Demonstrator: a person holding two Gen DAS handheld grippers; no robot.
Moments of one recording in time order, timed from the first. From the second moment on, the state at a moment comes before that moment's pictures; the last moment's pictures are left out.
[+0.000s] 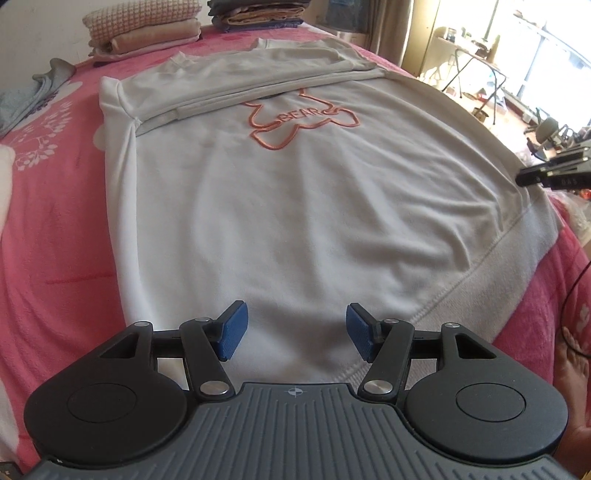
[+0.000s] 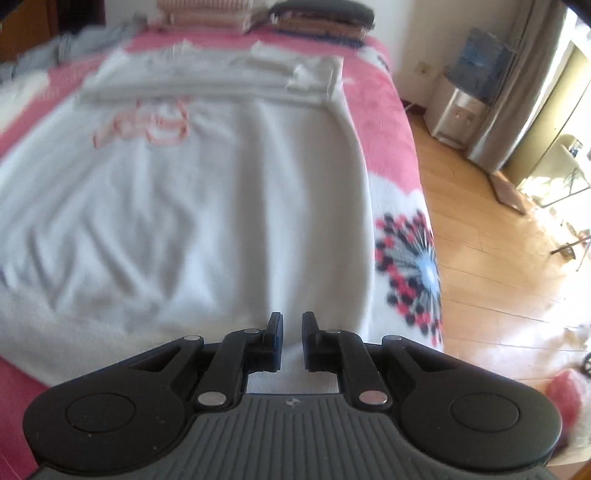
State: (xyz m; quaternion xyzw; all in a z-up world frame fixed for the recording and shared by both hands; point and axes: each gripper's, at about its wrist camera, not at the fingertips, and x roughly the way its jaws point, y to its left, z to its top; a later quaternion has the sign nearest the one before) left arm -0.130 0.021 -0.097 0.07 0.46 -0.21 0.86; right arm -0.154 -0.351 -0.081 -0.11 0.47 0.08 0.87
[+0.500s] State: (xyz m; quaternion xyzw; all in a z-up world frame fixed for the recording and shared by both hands) left arm -0.128 0.019 -0.100 0.07 0.47 -0.20 0.85; right arm -0.145 -0.359 -0.073 -0.11 0.45 0.05 0.88
